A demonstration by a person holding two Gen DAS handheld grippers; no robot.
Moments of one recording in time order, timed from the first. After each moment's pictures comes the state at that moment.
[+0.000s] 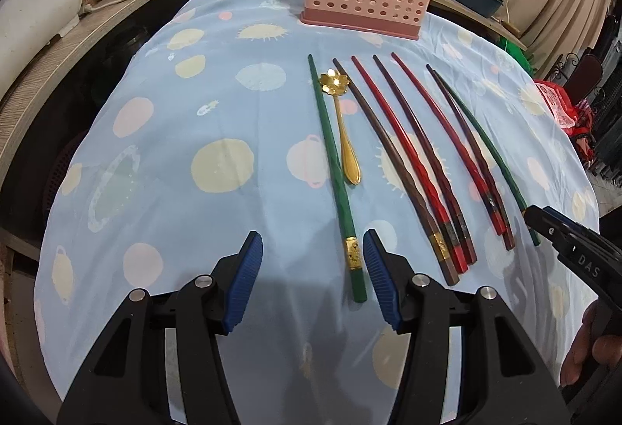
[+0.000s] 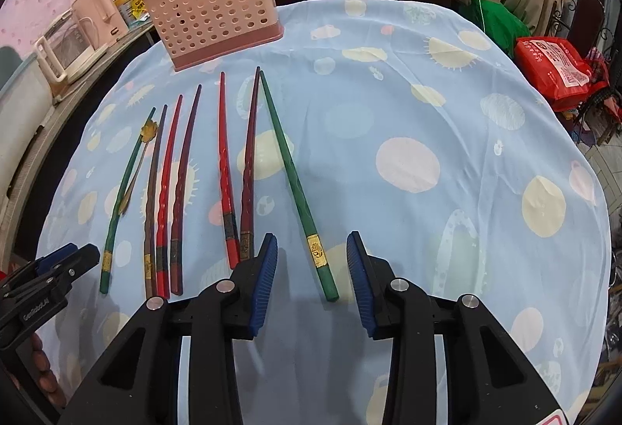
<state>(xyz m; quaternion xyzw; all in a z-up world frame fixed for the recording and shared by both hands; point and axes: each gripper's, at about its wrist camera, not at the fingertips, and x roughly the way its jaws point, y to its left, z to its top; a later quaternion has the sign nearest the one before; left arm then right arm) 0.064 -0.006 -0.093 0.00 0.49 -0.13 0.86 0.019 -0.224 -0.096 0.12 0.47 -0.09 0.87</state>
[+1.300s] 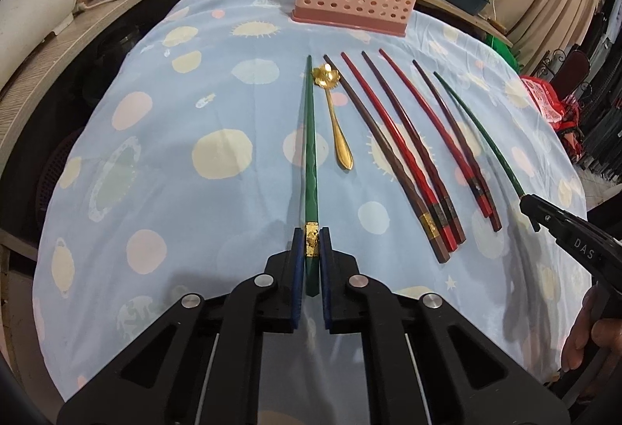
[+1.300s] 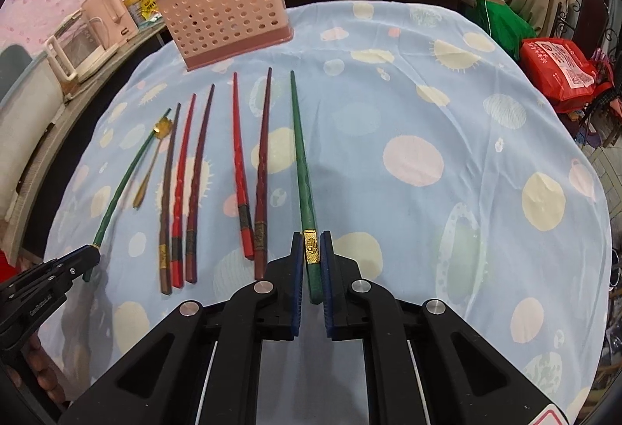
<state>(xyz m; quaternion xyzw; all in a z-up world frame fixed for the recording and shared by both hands) 0.054 0.007 -0.084 -0.01 0.49 -0.15 0.86 0.007 -0.219 -0.086 0.12 0.46 -0.07 0.87</state>
